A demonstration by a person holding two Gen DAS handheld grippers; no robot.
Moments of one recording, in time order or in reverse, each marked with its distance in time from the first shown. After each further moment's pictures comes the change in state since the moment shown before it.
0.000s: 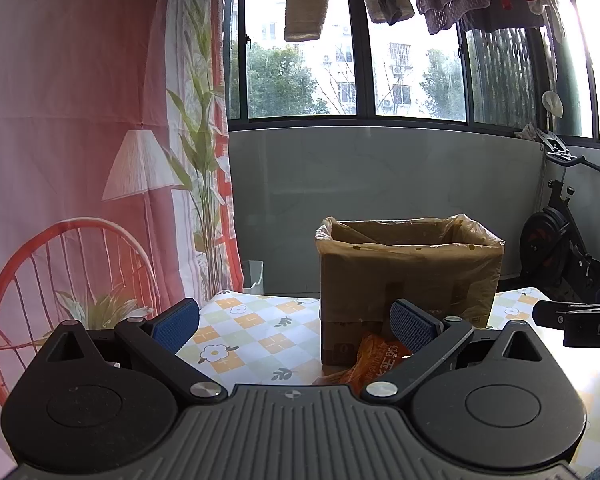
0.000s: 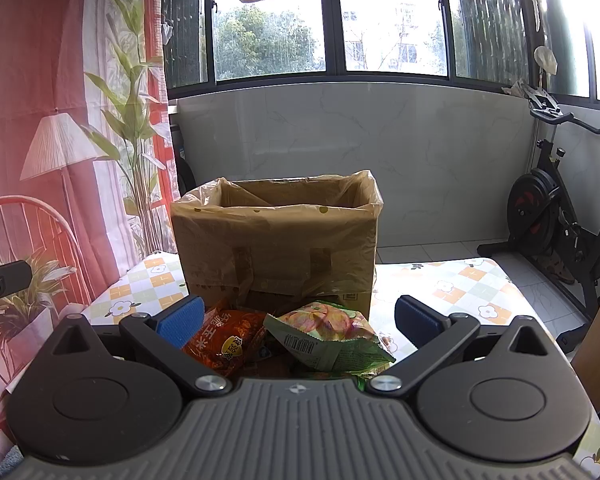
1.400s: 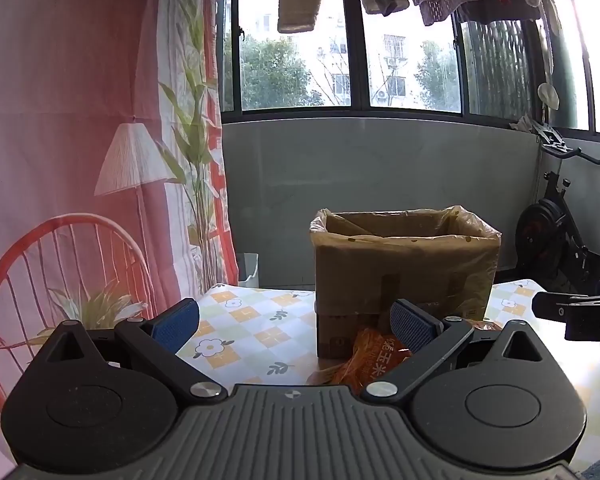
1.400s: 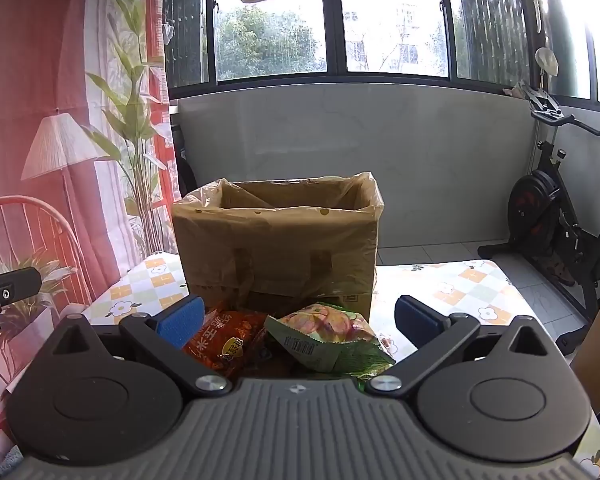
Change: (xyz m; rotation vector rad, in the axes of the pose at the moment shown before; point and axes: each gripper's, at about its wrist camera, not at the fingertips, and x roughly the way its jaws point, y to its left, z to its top) left arm 0.010 0.001 0.004 -0.002 0.094 -0.025; right arm 0.000 0.000 0.000 -0.001 0.002 -0.001
